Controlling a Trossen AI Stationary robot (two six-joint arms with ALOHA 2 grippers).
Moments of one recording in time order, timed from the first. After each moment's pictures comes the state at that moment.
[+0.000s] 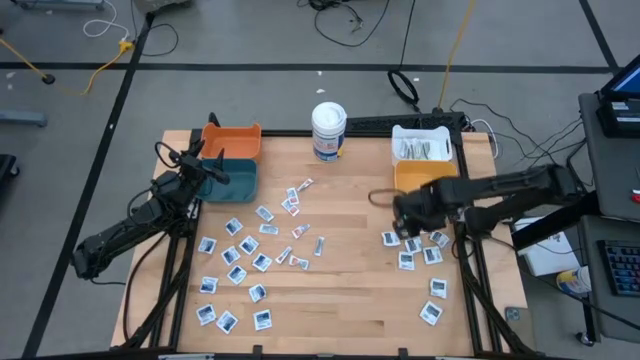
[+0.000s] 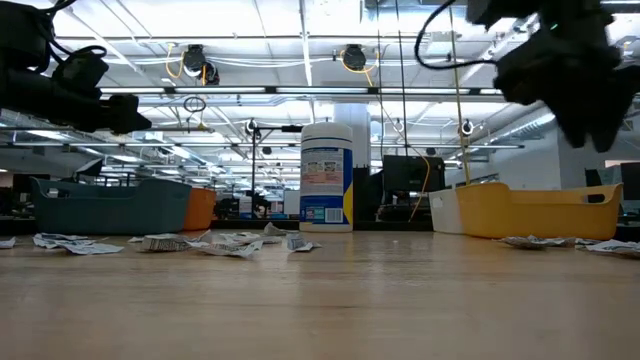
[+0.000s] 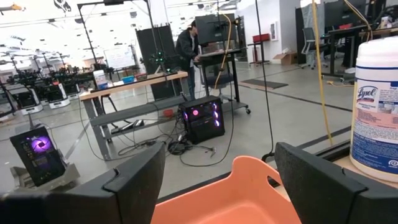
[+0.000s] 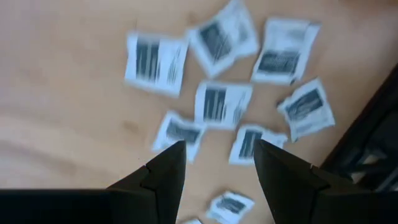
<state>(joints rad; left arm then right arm) 0.60 0.02 0.02 0.08 -0.58 0.21 0.09 1.23 0.94 -1.27 -0.11 1.30</state>
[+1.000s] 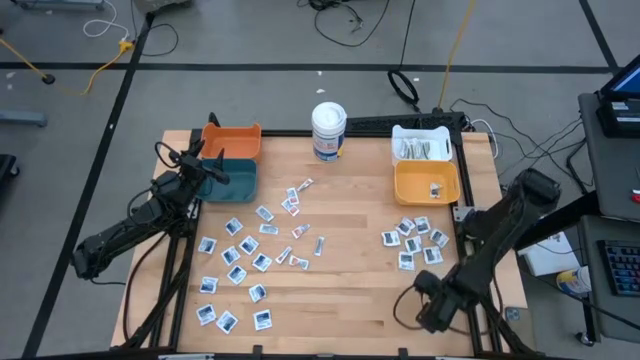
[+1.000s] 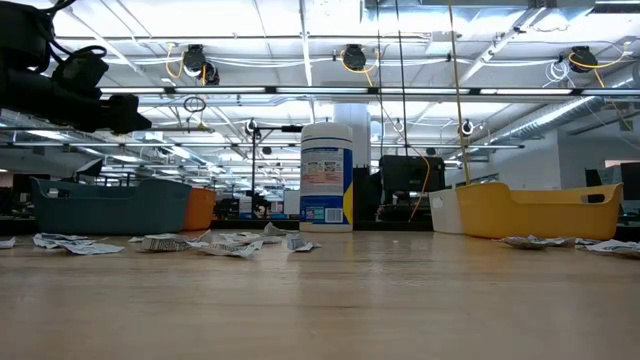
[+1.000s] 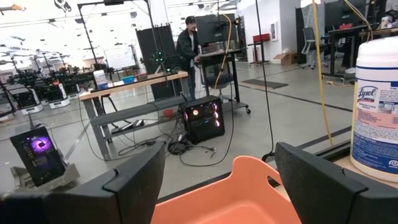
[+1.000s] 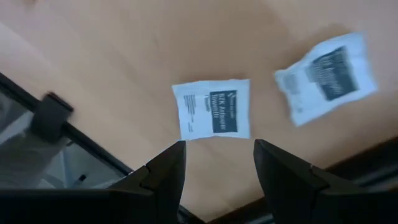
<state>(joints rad) 0.60 0.02 0.02 0.08 -0.58 0.21 0.91 1.51 0.94 -0.84 -0.21 1.69</state>
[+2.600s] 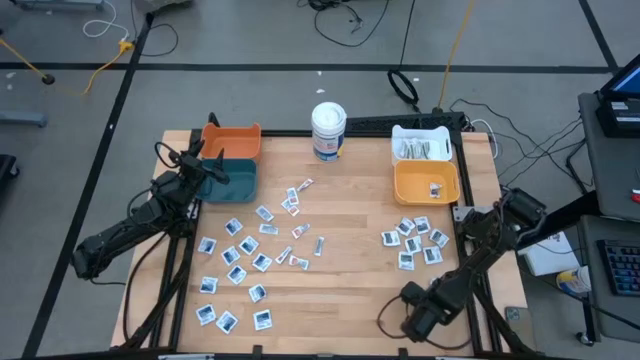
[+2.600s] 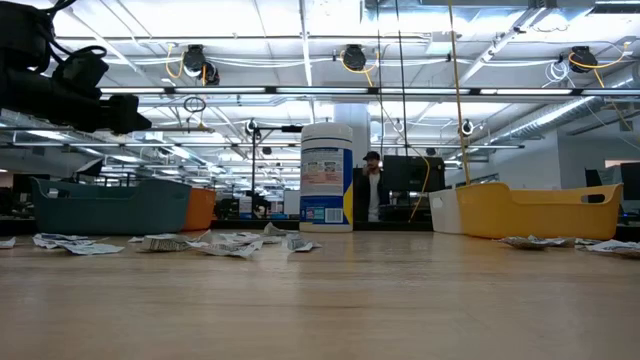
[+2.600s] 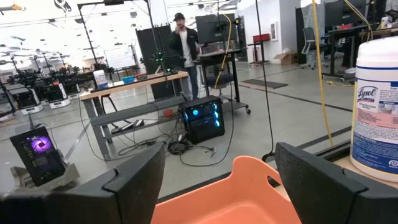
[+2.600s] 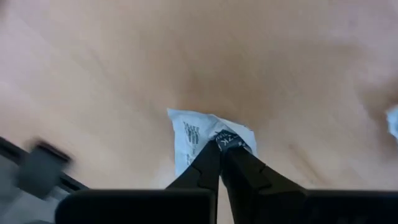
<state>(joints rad) 0.59 0.02 0.02 0.08 -0.58 0.21 0.85 1.76 0.94 -0.66 -0.16 1.69</state>
